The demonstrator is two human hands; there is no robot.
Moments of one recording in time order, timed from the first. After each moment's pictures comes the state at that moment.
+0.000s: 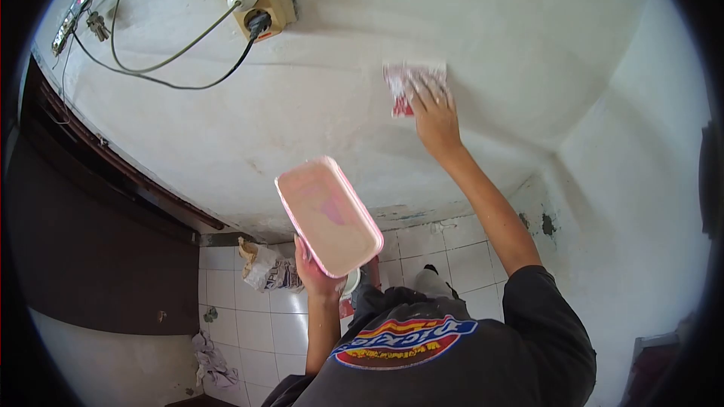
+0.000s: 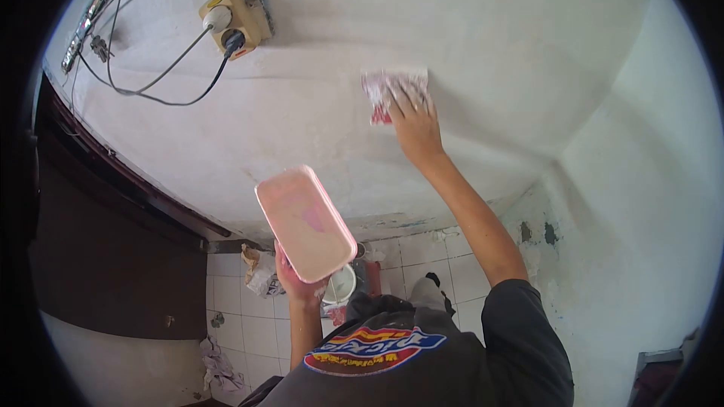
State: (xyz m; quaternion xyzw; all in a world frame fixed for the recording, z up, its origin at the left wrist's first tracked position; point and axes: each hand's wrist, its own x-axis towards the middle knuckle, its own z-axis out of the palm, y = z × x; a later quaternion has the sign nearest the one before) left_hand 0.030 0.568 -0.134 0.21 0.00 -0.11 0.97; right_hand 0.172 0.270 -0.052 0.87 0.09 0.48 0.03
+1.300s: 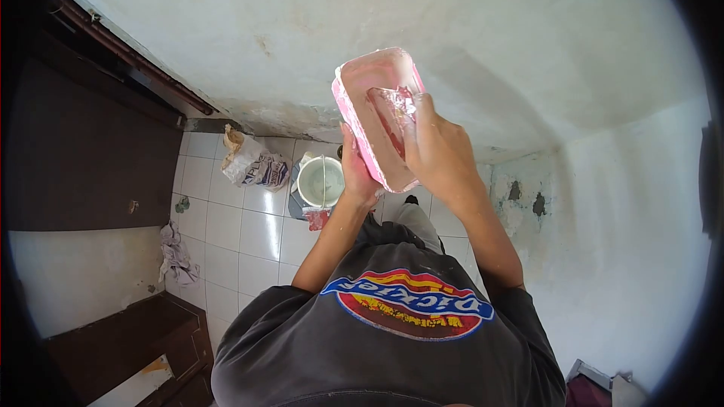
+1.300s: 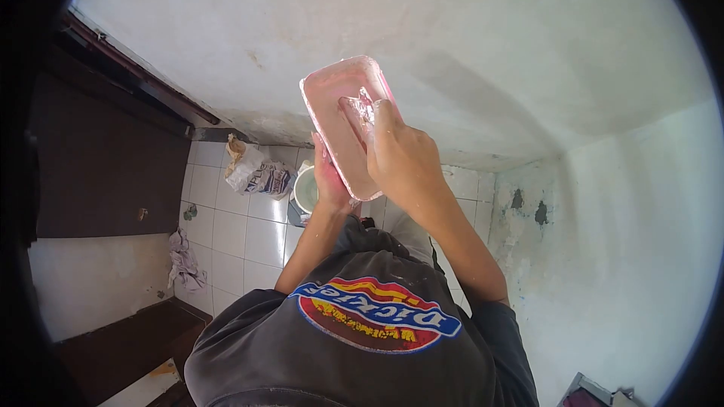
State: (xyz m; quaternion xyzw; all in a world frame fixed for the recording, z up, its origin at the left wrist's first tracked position) left_hand 0.043 0.501 -0.147 0.22 0.02 -0.09 0.97; right_hand 0.032 0.386 -0.026 0.95 0.10 0.12 -0.28
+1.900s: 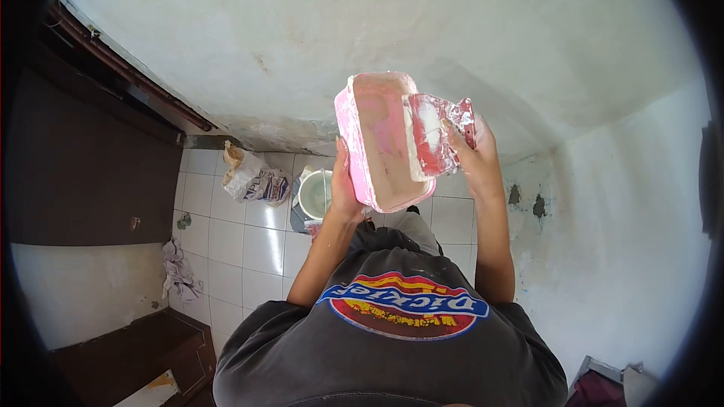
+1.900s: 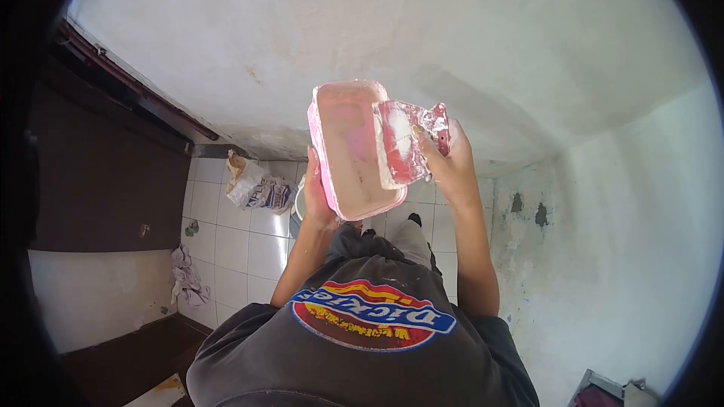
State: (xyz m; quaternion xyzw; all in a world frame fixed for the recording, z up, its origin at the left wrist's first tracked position) left_hand 0.039 0.532 -0.135 0.24 -0.01 -0.18 0.95; right_hand 0.040 0.330 -0.070 0.70 -0.06 0.10 -0.70
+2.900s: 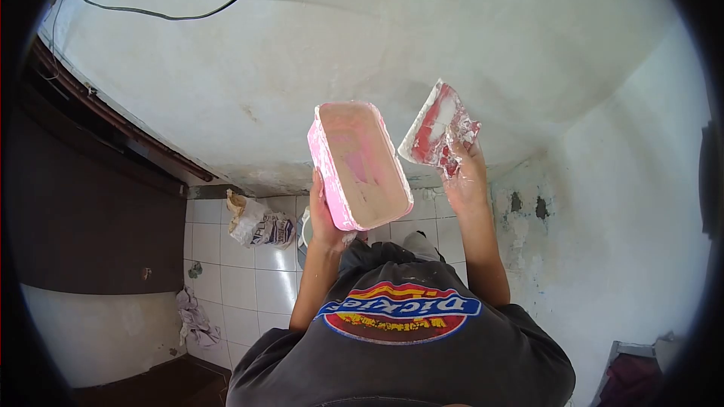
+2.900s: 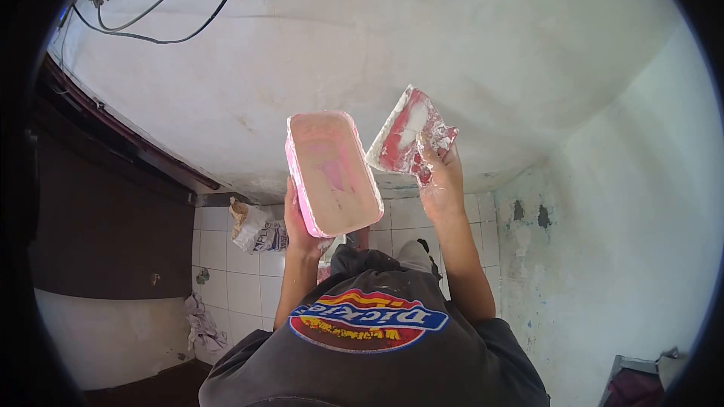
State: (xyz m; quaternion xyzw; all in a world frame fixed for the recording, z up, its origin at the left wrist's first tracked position) left_hand 0.042 0.553 -0.122 0.25 0.01 -0.18 0.95; right_hand 0.033 0.331 -0.078 0.42 -0.06 0.16 -0.89
